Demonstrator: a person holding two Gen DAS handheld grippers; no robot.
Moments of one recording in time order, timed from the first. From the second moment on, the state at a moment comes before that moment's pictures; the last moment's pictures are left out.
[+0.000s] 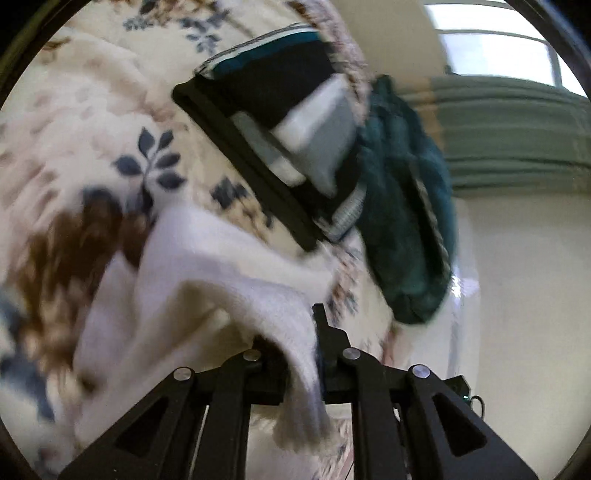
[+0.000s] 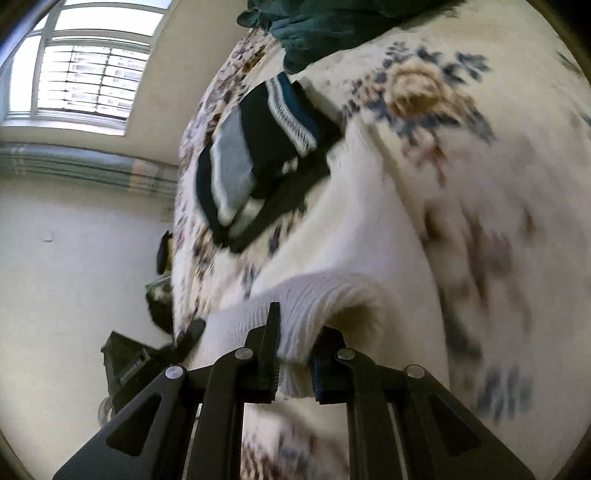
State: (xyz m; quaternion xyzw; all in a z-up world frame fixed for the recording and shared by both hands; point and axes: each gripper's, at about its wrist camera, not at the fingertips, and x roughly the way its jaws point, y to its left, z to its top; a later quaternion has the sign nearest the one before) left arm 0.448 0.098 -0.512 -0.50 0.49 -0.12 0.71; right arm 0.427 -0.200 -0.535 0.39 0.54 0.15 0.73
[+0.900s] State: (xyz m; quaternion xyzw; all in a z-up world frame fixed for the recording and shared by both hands) left arm 0.504 0.097 -0.518 -0.19 0.55 -0.08 0.81; right arm 0.483 -0.216 -0.563 0.26 0.58 0.09 0.77
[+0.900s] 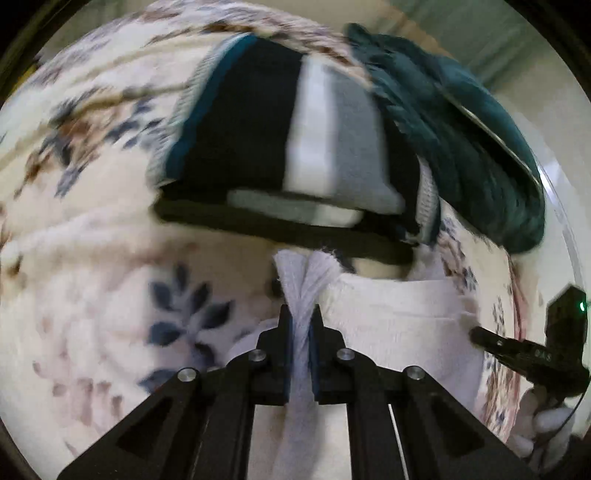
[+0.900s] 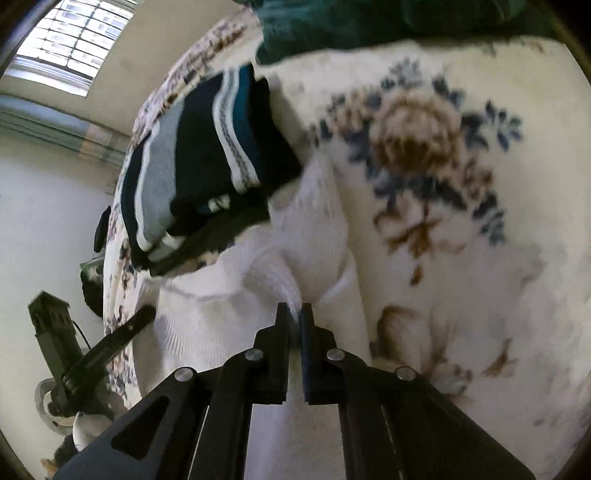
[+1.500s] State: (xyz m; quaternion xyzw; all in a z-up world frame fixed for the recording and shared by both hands) left arm 0.525 0.043 -0.515 -0.06 0.57 -0.13 0.81; right arm 0.503 -0.179 -0.574 0.14 0.62 0.10 0.77
